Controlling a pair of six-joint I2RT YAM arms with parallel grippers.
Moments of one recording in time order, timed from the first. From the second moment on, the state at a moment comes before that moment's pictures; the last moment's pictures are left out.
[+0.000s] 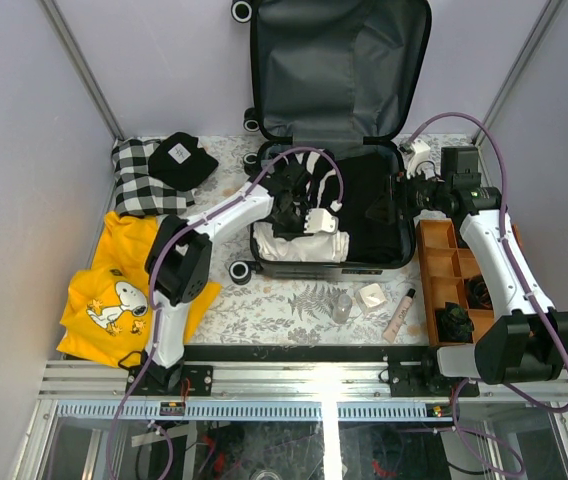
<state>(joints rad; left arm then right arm) -0.61 2.07 1.72 -0.90 0.27 1.05 0.06 1.34 1.25 -0.66 -0.70 -0.11</state>
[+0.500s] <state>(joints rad) -0.53 1.75 1.83 -0.93 0.39 0.76 0.06 1.35 1.25 -0.70 -0.74 -0.13</state>
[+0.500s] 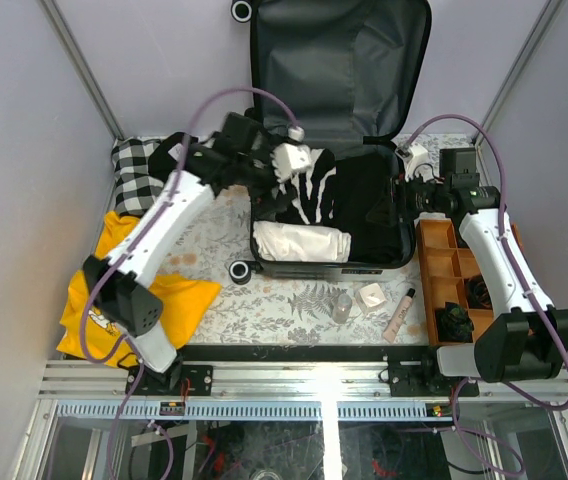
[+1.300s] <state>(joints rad) 0.08 2.05 1.81 -0.59 0.14 0.64 0.06 1.33 1.22 -0.69 -0.75 -0.12</state>
